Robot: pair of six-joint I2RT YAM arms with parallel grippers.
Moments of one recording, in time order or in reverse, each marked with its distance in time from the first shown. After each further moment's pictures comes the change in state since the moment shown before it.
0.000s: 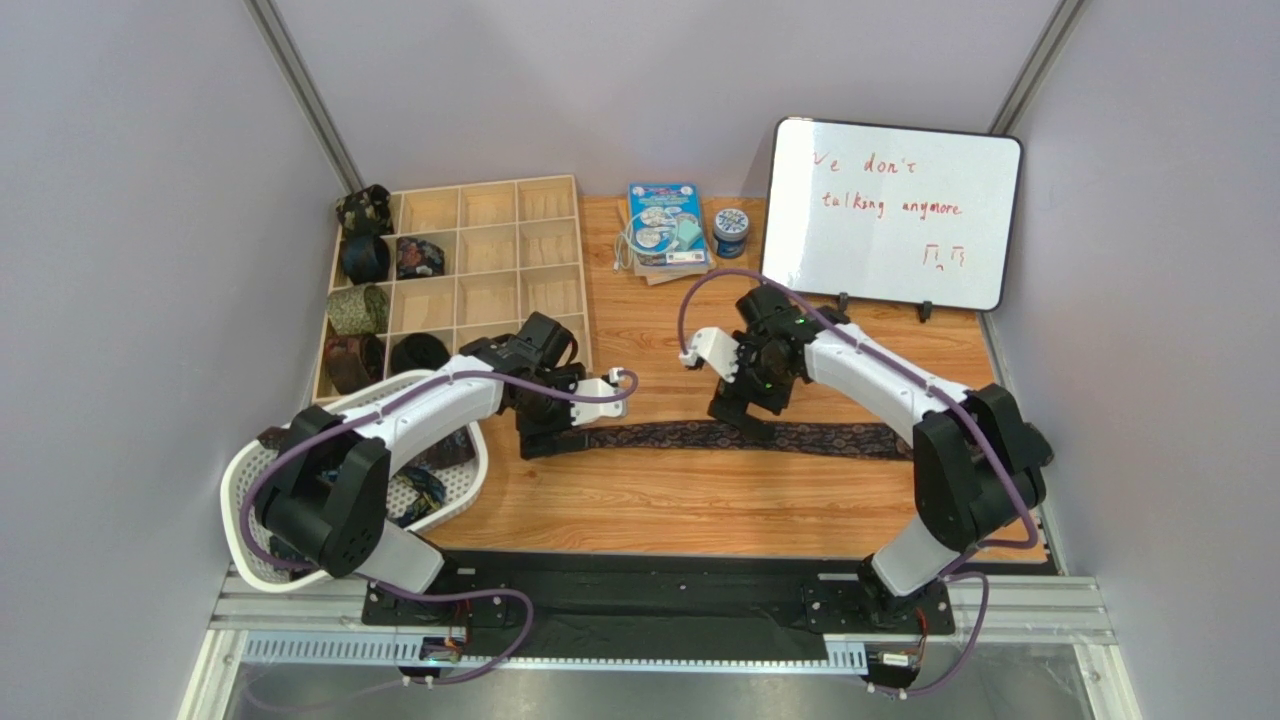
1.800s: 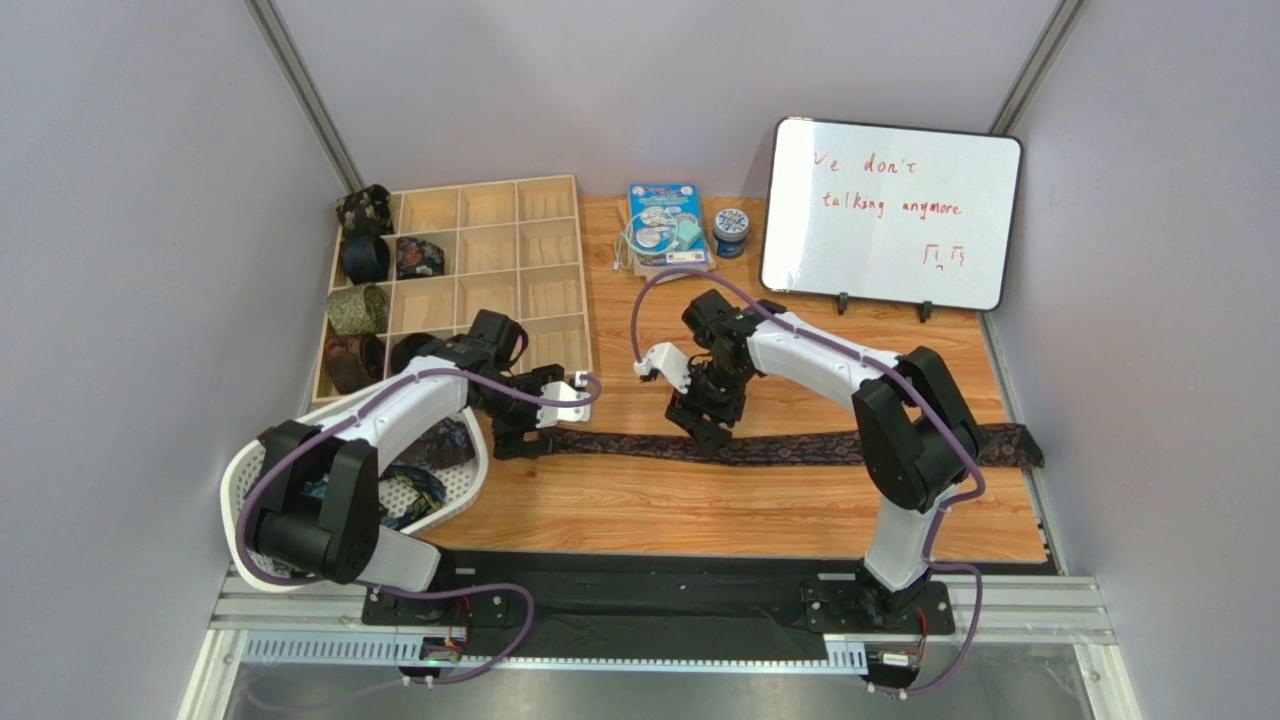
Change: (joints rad) left arm 0.222 -0.054 -0.071 -0.026 0.294 0.344; right arm 0.157 0.222 0.146 -0.081 -0.166 0.117
